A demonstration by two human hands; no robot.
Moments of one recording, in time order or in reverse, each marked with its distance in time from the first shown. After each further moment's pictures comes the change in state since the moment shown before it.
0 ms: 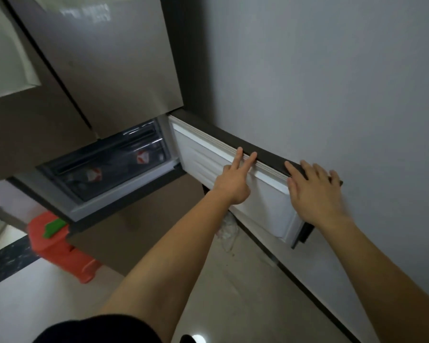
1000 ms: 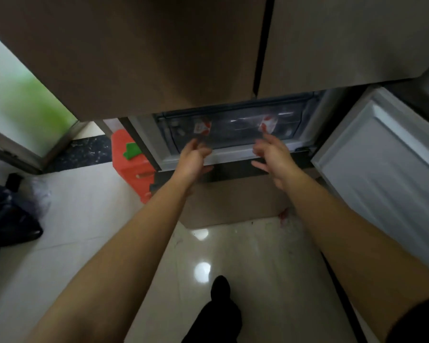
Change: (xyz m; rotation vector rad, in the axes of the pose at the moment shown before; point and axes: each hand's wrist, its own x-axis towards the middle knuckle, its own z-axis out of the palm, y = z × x) left_hand -0.071 -0.458 -0.078 -1.357 0.655 -0.827; right_hand 0.205 -0.477 0.163 1.456 -0.866 0.254
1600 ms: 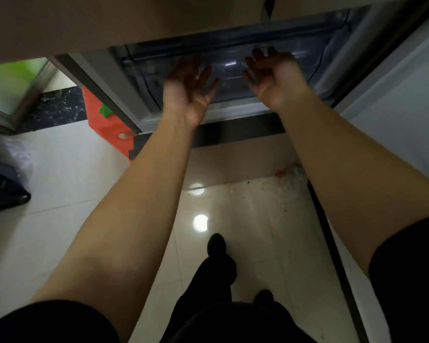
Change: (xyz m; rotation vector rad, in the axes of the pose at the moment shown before) left_hand 0.070 0.014 0.033 -0.835 -0.106 -0.047; right_hand 0.086 -0.031 0.018 0.669 -0.039 0.059
